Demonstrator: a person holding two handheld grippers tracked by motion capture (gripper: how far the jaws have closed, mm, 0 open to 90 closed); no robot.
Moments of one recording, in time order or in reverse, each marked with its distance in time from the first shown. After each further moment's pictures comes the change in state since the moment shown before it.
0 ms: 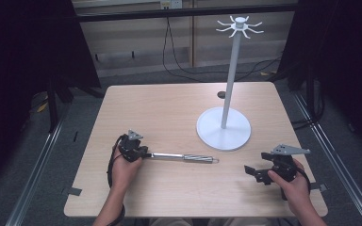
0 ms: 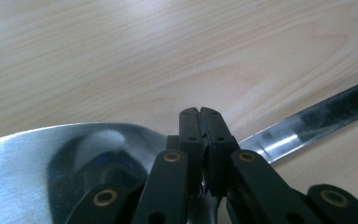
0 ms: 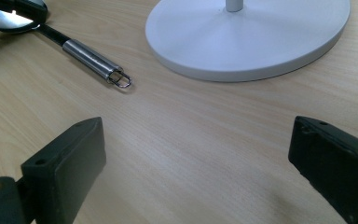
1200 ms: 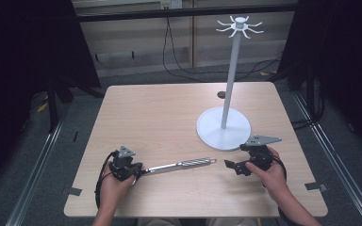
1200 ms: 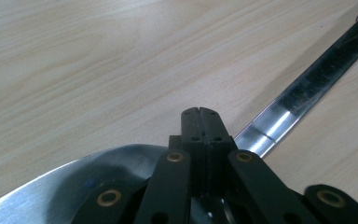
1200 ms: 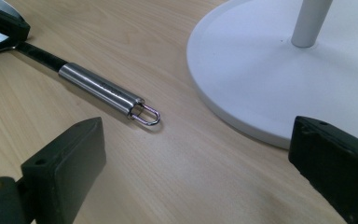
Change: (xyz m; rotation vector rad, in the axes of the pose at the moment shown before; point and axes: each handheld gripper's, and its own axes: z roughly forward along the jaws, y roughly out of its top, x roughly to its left) left arm -0.012 -0.041 -0.040 0.041 -0.068 0.000; right arm 0.025 0.033 0.052 0.033 0.083 -0.115
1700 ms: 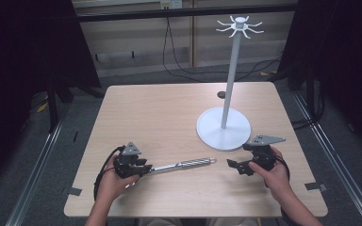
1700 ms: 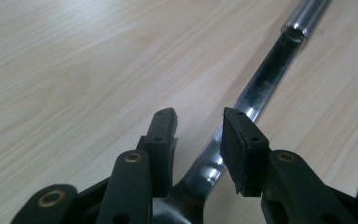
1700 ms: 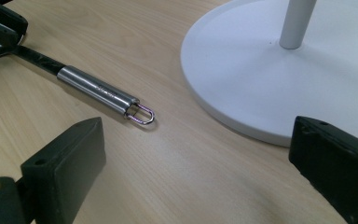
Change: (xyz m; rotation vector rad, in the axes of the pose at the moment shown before) left arm -0.010 0.022 -0.001 0.006 -0.154 0.180; right arm -0.003 -0.001 -0.009 -0.012 -0.011 0.008
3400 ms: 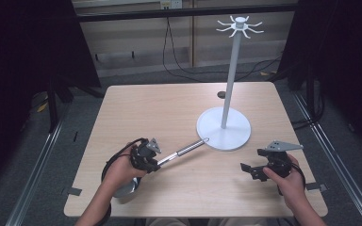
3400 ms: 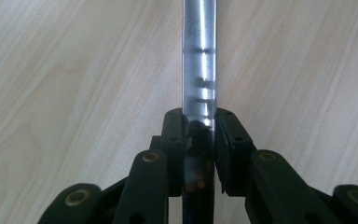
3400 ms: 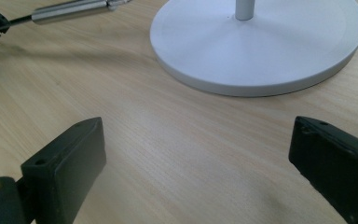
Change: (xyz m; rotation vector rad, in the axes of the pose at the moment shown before) left arm -0.011 0.052 0.010 0.241 -0.113 0.270; right arm -0.013 -0.024 -0.032 -0.004 -0.070 0.055
